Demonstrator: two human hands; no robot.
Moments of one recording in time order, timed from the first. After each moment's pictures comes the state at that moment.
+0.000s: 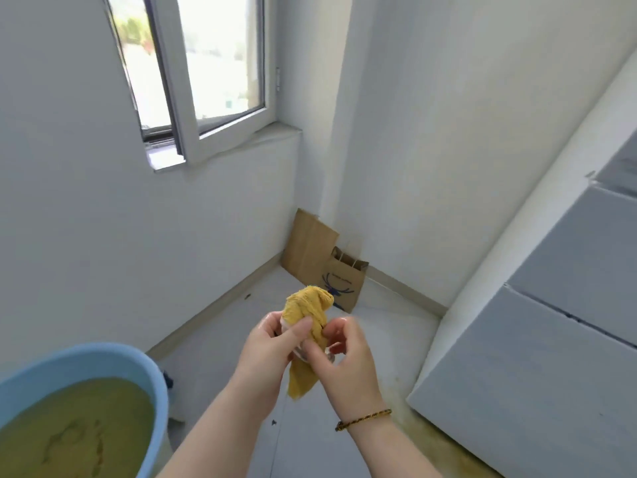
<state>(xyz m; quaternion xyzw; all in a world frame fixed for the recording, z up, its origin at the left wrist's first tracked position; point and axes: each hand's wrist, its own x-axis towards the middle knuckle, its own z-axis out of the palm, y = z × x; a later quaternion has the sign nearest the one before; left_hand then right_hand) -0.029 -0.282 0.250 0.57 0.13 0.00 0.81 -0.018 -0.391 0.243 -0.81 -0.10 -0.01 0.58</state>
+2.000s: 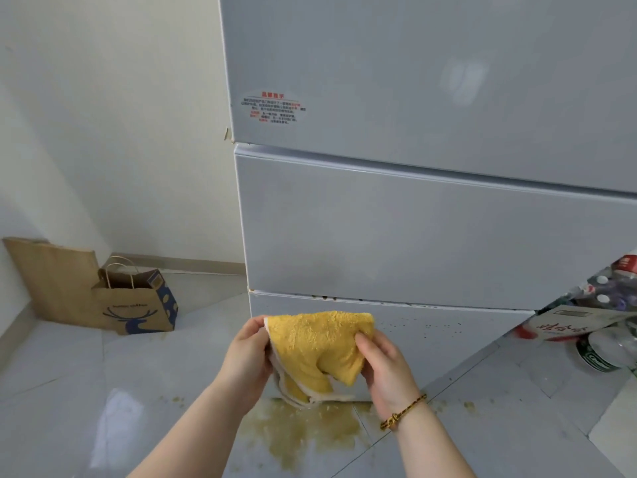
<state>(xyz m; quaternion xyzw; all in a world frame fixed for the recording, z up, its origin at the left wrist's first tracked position) 0.202 -0.713 0.199 0.61 0.10 -0.30 0.73 0.115 -0.851 0.202 -0.55 0.30 -0.10 0.78</state>
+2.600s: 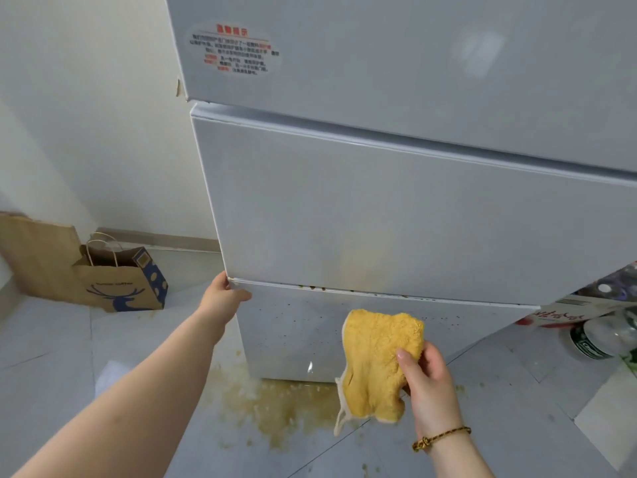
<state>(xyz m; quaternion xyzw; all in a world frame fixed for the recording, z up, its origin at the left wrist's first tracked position) 0.290 -0.734 0.141 0.74 0.09 -0.25 0.62 0.085 -0.906 0.177 -0.62 0.40 -0.17 0.66</state>
